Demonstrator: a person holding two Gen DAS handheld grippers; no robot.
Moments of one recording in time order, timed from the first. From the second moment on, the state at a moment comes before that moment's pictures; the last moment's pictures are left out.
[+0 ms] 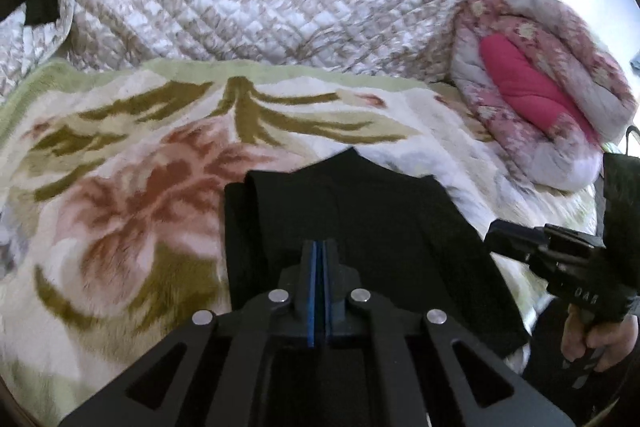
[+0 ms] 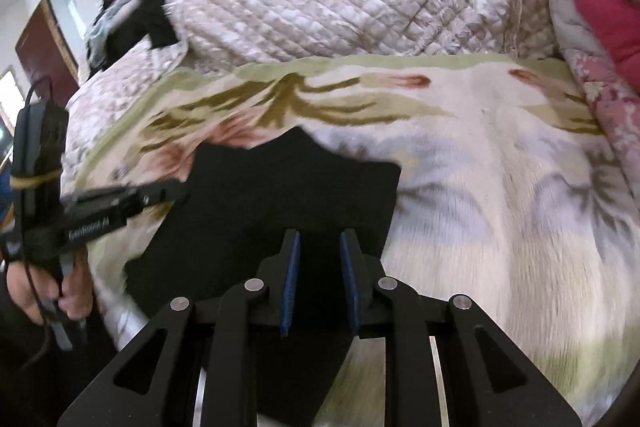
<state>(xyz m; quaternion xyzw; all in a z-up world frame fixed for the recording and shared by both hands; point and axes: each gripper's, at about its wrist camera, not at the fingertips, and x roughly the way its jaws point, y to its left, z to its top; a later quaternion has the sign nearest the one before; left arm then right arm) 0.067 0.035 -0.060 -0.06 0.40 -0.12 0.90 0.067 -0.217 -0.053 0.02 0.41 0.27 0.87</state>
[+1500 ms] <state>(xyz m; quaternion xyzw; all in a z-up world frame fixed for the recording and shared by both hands) 0.082 0.030 -0.075 -0.02 0.43 -0.08 0.90 0.083 -0.216 -0.066 0.03 0.44 0.23 0.87</state>
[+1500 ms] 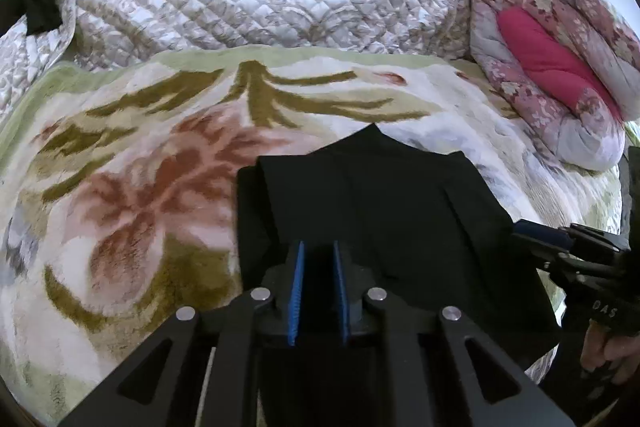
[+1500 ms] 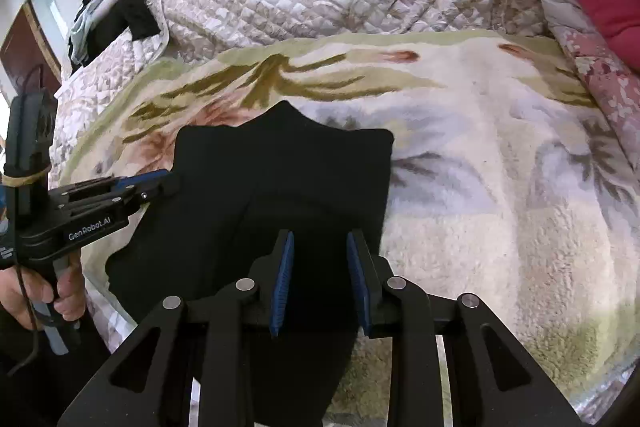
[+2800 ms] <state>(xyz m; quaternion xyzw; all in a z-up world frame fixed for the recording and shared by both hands) 0.081 0.075 -0.098 -0.18 0.45 -0.12 0.87 0.105 -0.248 -0.097 0.21 0.50 0.29 0.79</state>
